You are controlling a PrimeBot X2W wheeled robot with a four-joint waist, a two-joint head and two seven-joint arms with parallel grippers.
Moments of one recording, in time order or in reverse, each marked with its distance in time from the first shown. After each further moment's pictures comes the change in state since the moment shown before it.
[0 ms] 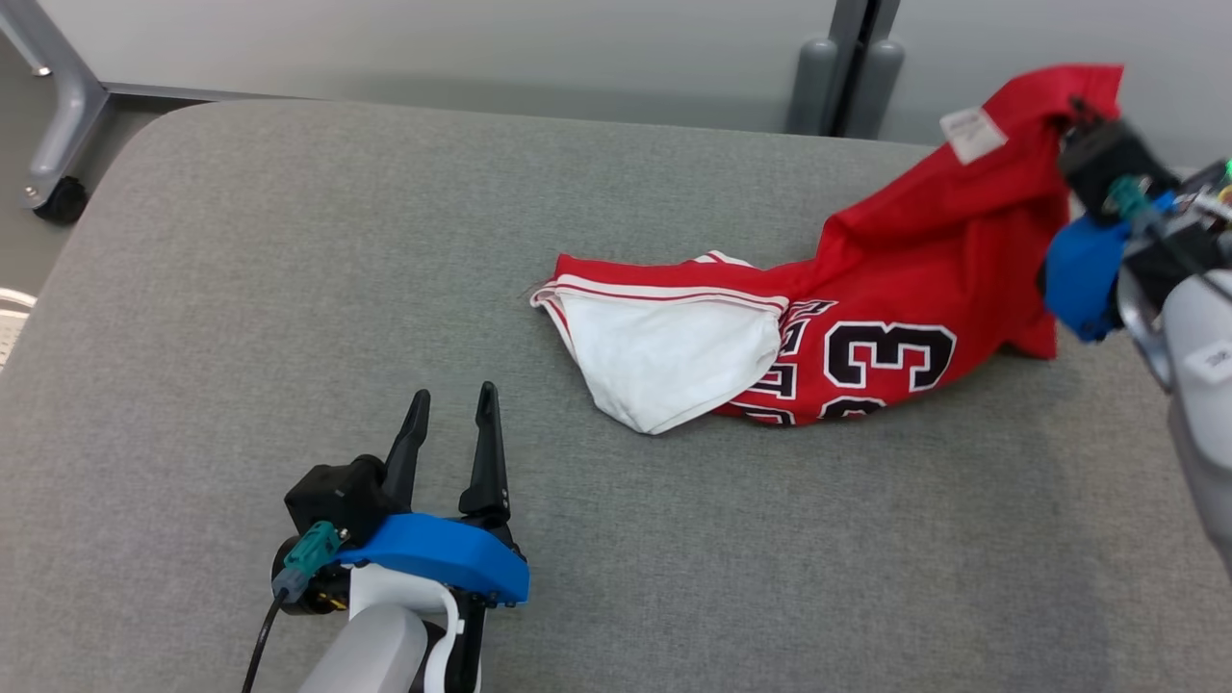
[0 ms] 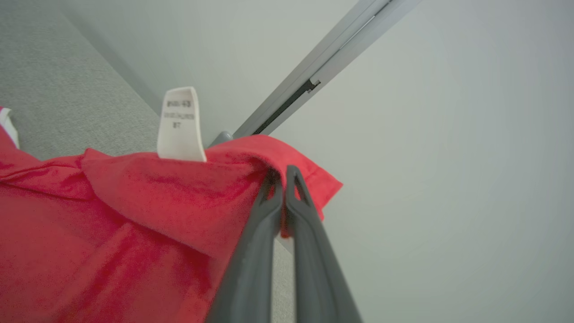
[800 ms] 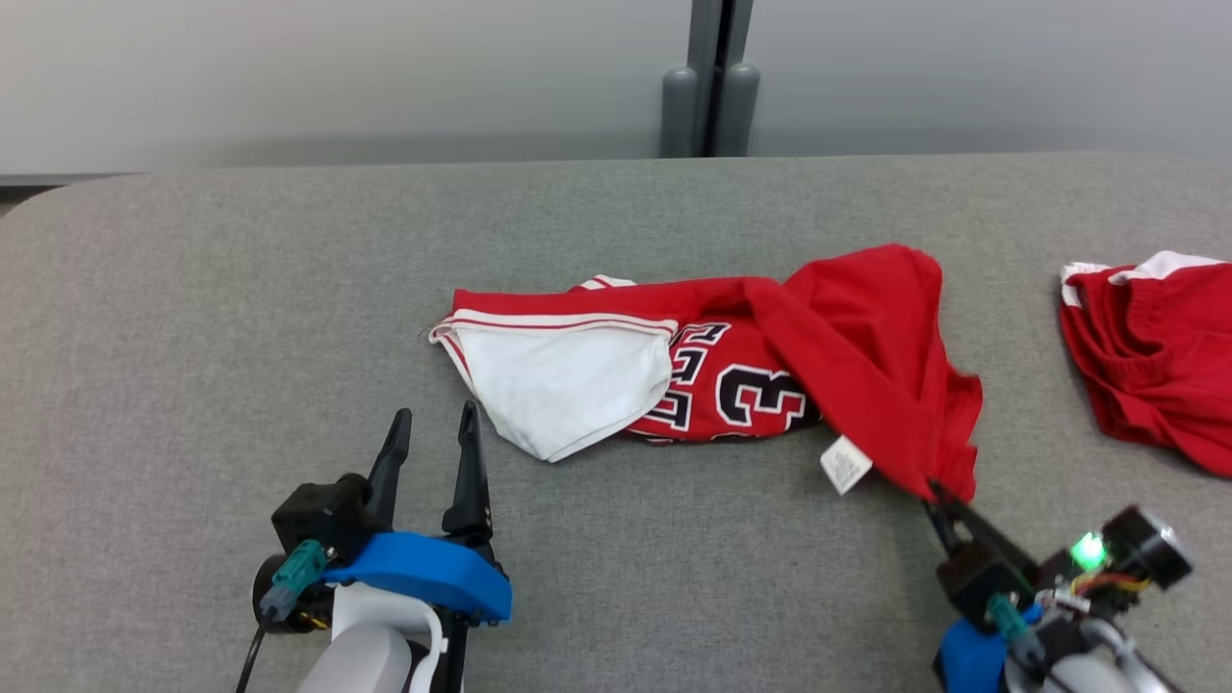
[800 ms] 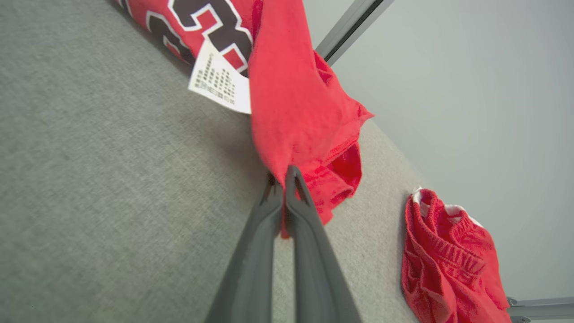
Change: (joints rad) left arm 0.032 0.016 0.029 0.000 0.038 -0.004 0.001; right arm 0.658 0.165 -0.104 -0.262 -0.152 0.000 -0.190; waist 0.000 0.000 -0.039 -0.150
